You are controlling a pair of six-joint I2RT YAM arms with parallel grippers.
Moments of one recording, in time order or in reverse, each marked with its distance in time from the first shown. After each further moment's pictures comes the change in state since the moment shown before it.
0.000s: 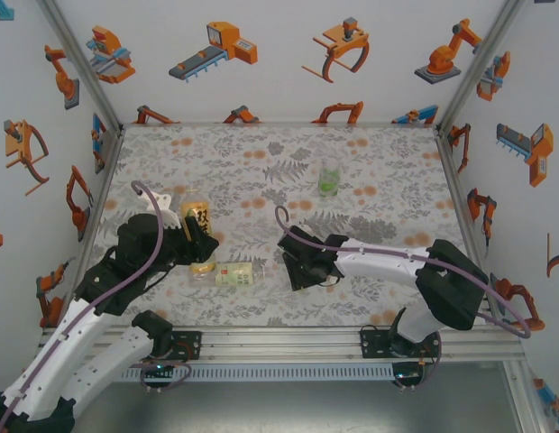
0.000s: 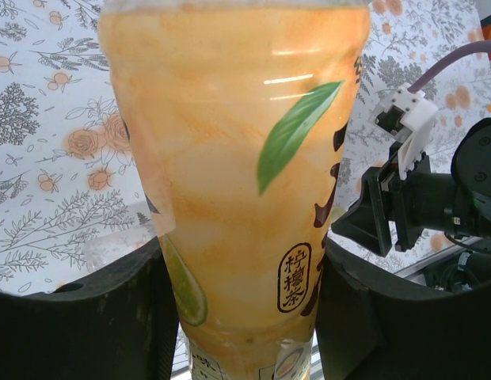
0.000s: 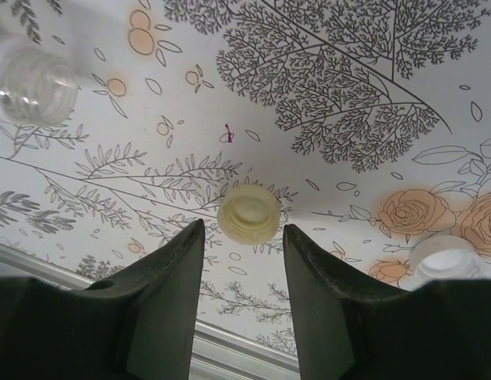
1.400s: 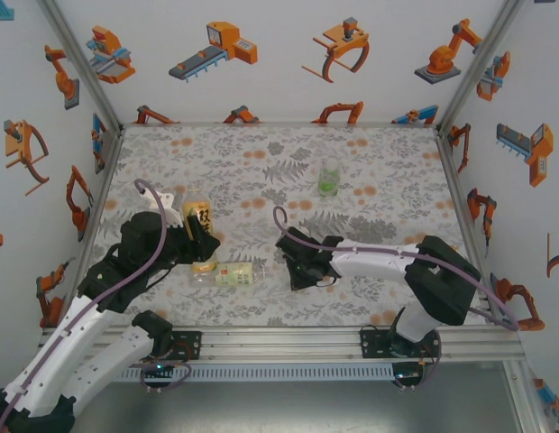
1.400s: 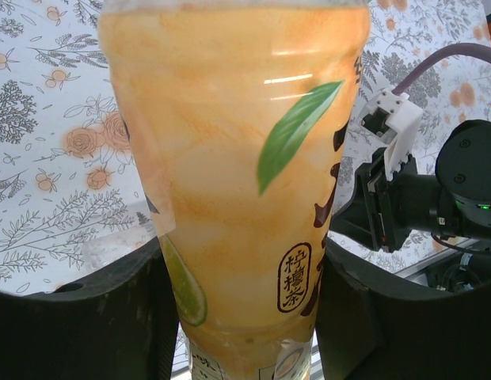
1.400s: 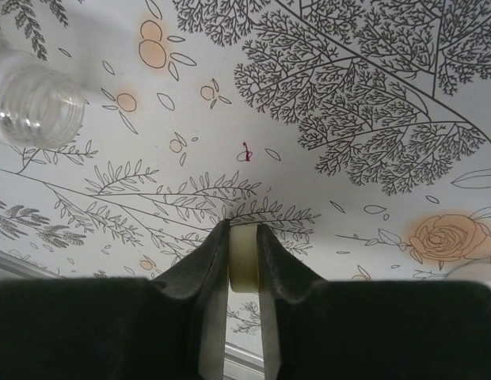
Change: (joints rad) left arm 0.000 0.020 0.000 0.007 0.000 0.000; right arm -0.010 0.053 -0.026 0.088 -0.050 0.035
